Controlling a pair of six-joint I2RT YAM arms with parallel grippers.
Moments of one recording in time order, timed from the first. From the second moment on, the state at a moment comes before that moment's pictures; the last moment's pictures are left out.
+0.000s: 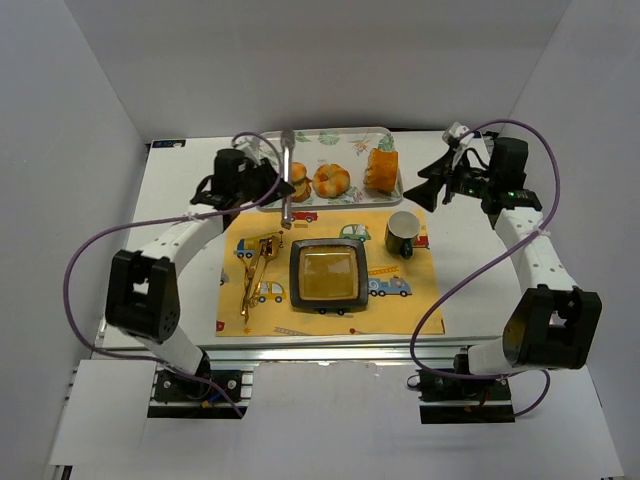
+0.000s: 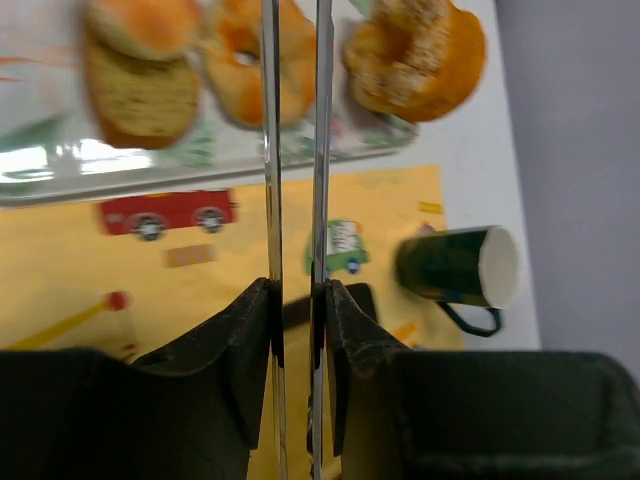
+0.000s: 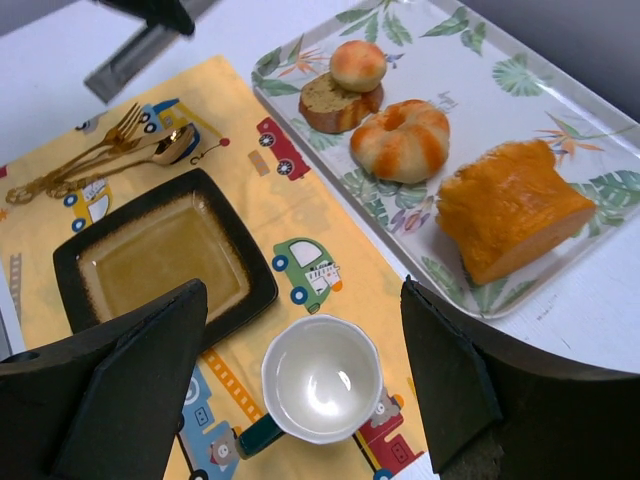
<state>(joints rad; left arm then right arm) -0.23 1.57 1.14 -0.03 0.34 -0.59 -0.01 1.41 1.18 -0.22 -1.03 -0.34</state>
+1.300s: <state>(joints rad) -0.41 1.99 1.47 0.11 0.54 -0.84 -0.12 1.41 1.19 -0.13 -1.11 -0.19</state>
